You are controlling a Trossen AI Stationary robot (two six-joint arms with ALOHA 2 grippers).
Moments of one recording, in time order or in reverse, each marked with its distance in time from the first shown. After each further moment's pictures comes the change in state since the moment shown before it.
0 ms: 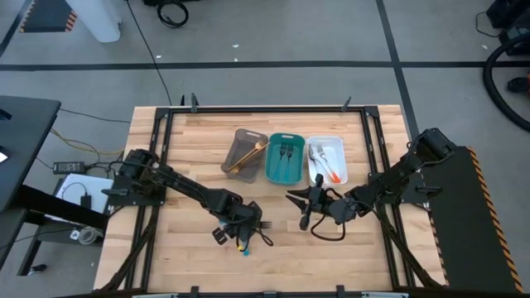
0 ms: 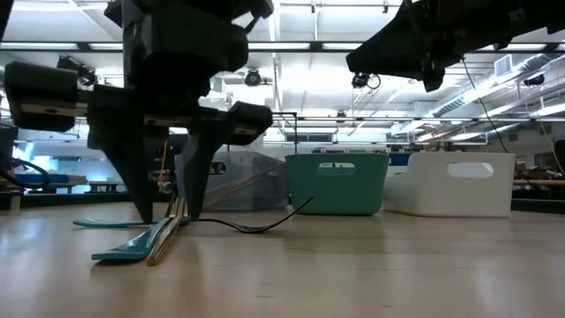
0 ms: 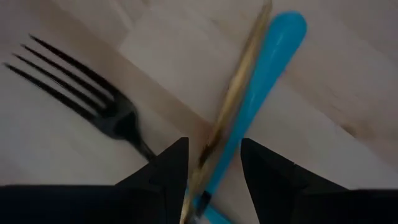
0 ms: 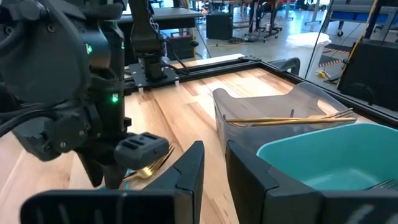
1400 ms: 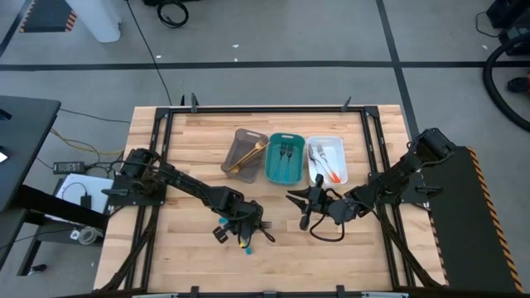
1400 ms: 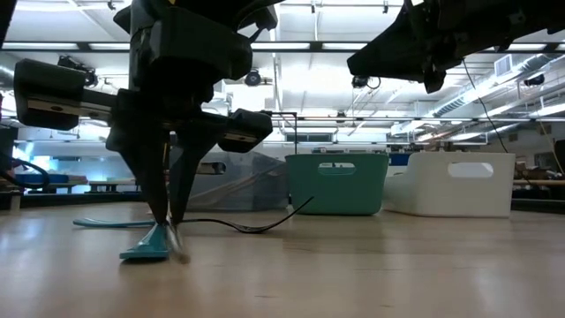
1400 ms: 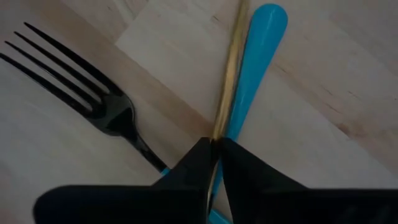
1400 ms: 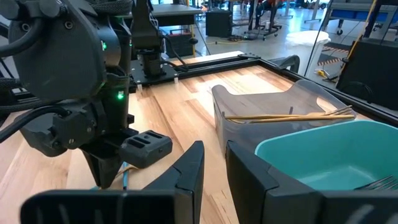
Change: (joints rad) left arm 0.029 0.011 0.002 -0.011 0.057 -0.008; right arm 0.000 0.001 0.000 -0.018 0.000 0.007
